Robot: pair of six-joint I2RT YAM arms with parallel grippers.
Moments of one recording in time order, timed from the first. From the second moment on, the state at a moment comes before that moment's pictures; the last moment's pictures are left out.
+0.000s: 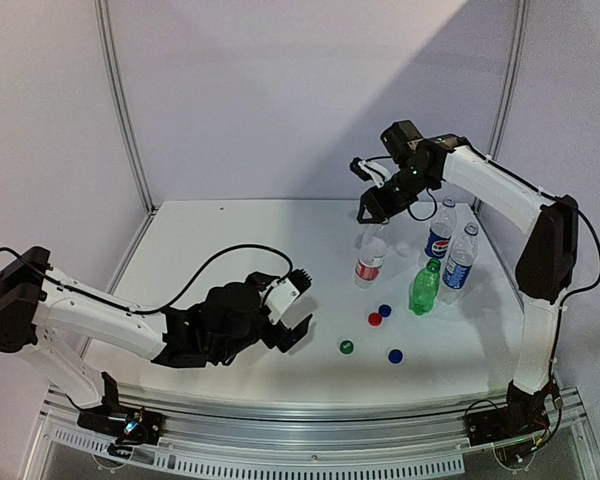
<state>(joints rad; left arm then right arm) -1.20 1.52 0.69 0.43 -0.56 0.16 0.53 2.00 2.00 -0.99 -0.19 -0.08</state>
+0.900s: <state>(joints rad) -1.20 1.52 0.69 0.43 -0.56 0.16 0.53 2.00 2.07 -0.98 -0.17 -0.10</state>
